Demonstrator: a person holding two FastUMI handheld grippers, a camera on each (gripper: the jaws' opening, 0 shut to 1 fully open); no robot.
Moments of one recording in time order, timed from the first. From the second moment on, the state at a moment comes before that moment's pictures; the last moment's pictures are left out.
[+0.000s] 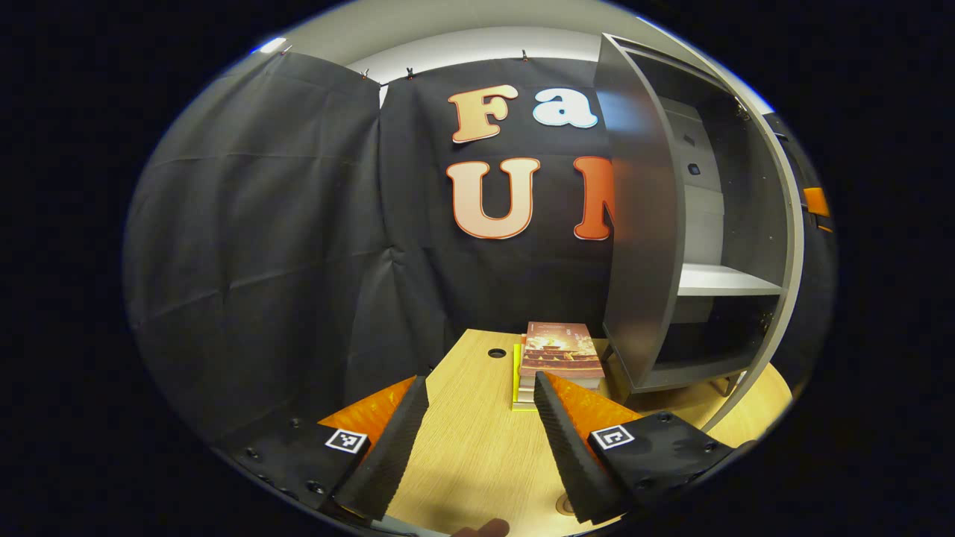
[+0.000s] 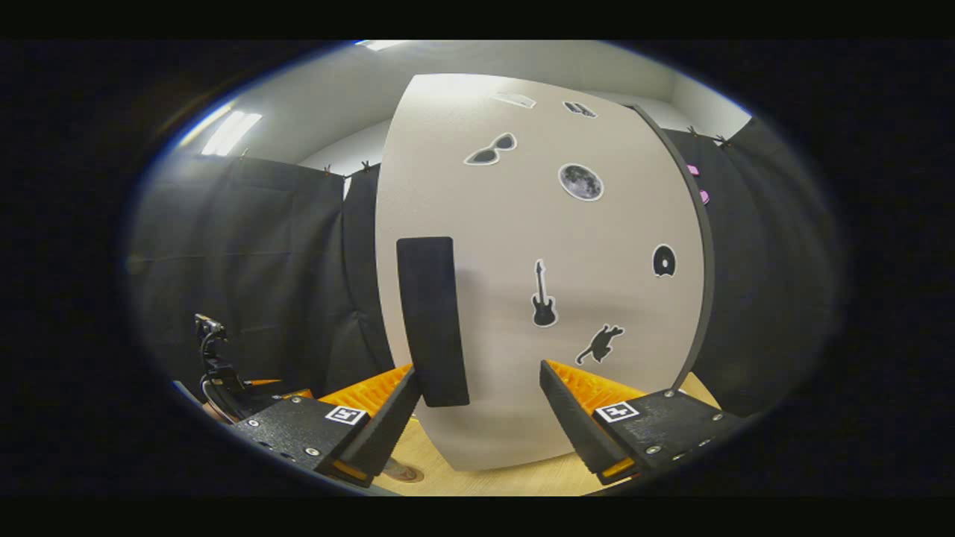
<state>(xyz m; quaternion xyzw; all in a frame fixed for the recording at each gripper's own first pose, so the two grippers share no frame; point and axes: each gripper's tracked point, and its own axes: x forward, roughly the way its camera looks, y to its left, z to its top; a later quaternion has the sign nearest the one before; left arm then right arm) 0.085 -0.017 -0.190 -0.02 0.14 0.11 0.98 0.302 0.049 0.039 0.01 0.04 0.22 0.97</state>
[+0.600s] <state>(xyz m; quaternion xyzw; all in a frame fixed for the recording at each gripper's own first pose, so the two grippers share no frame) 0.130 0.009 -0.192 -0.02 0.13 0.11 0.99 0.326 0.066 0.036 0.00 0.03 0.20 0.98</state>
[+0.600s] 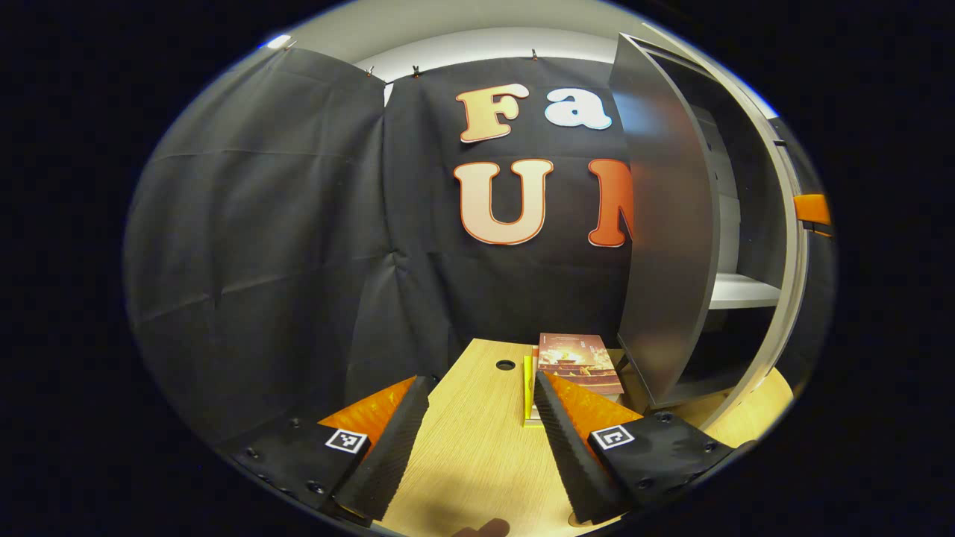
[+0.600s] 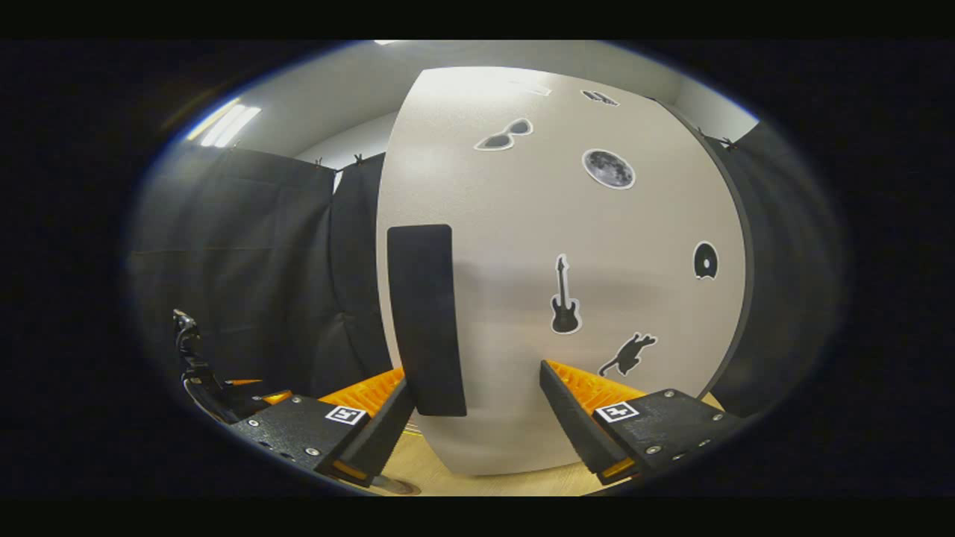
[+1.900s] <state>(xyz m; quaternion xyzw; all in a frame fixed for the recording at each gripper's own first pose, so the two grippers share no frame) 0.158 -0.045 -0.158 -0.04 0.10 0.05 0.99 0.337 0.066 0.031 0.01 0.01 0.11 0.99</state>
